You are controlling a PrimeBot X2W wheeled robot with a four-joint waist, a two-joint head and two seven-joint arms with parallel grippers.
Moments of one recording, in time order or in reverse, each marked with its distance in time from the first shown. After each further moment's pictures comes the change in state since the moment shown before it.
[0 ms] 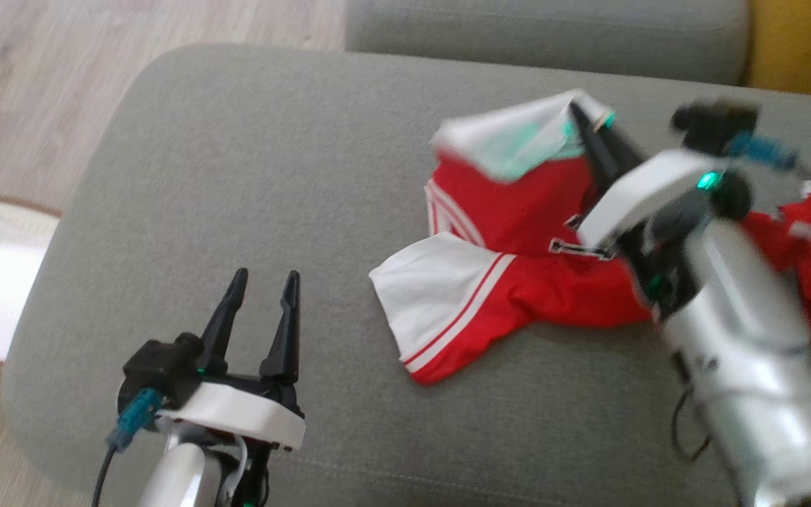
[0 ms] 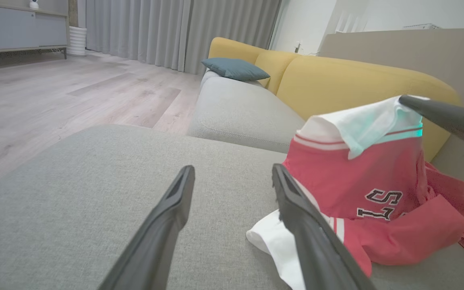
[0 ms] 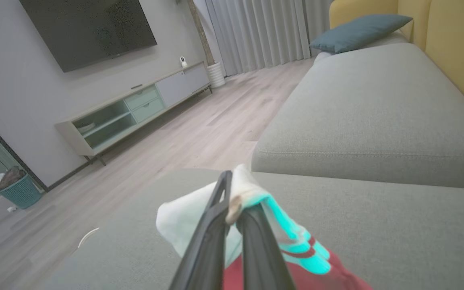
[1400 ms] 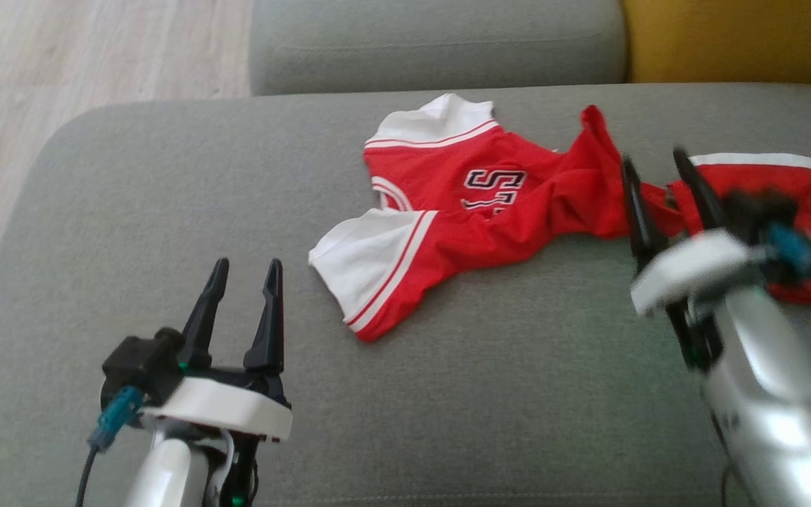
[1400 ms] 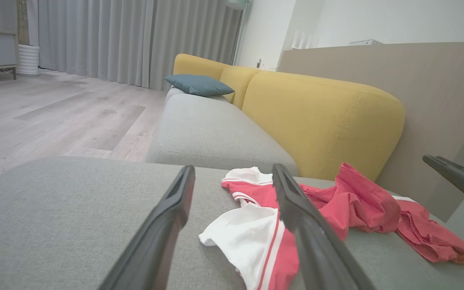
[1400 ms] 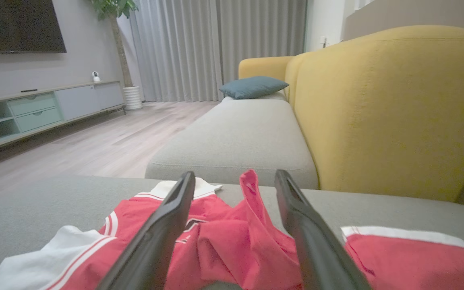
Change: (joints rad) left arm -0.005 -0.001 0.029 -0.030 -0.004 0.010 0.000; right arm 0.058 -0.073 -0.061 0.212 -0.241 0.000 -0.337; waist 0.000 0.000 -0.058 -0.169
